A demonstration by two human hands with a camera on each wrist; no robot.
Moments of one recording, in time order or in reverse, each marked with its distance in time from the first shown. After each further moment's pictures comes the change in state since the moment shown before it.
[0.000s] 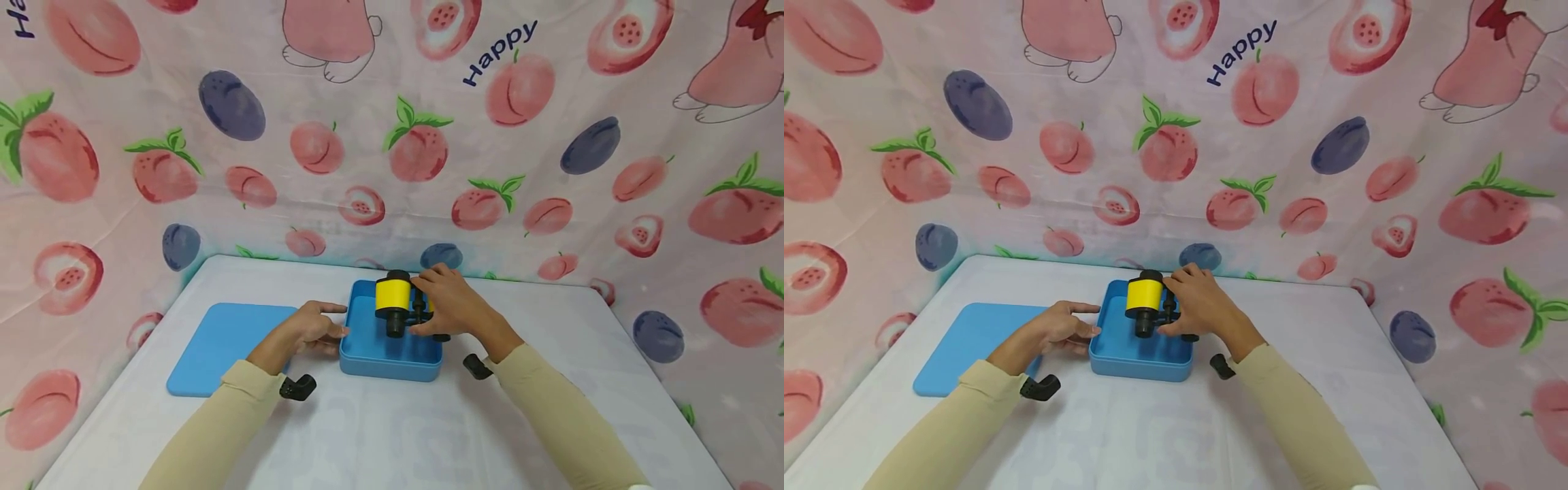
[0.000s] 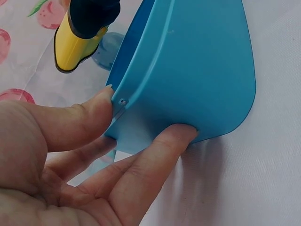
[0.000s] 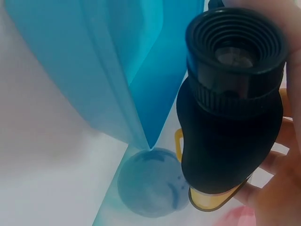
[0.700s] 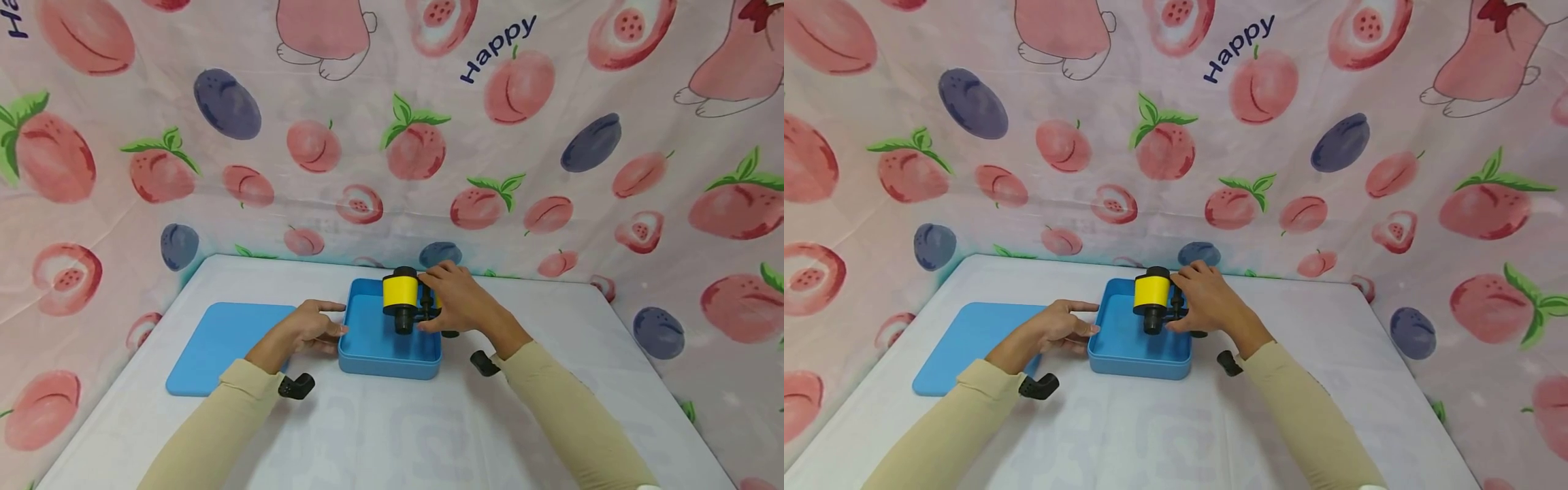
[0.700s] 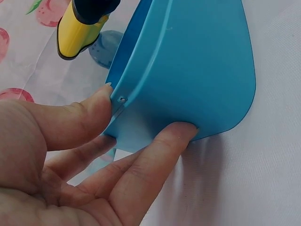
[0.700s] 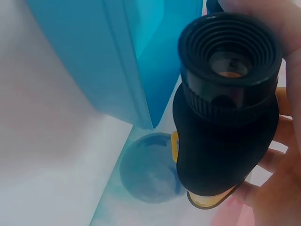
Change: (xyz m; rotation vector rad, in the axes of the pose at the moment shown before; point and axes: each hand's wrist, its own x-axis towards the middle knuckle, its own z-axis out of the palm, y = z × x) left_hand 0.001 0.000 -0.001 -0.017 -0.019 0.019; right_hand -0.006 0.018 -0.002 0.024 0.013 -0.003
